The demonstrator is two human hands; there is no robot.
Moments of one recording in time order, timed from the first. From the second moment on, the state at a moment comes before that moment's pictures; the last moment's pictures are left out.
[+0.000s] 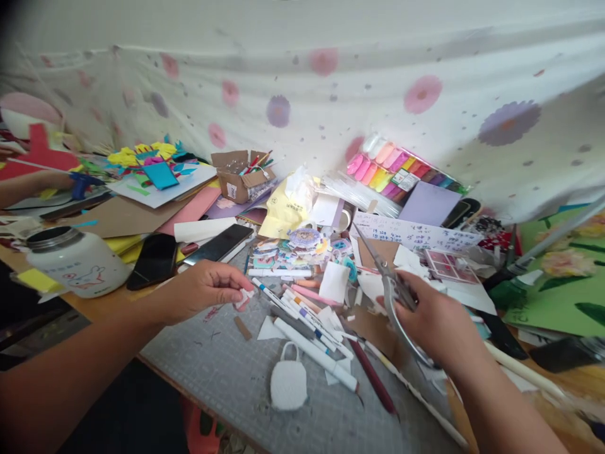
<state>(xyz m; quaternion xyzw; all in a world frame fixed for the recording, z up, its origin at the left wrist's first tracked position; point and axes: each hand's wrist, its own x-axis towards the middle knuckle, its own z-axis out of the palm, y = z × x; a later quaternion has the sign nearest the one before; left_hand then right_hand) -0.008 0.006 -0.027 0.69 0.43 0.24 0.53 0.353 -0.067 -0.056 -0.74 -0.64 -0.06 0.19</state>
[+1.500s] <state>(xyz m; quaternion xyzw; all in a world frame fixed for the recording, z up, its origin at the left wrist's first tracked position) 0.005 -0.019 -0.031 0.64 0.40 0.35 0.55 0.360 -0.046 -0.049 -0.72 -0.61 -0.12 0.30</state>
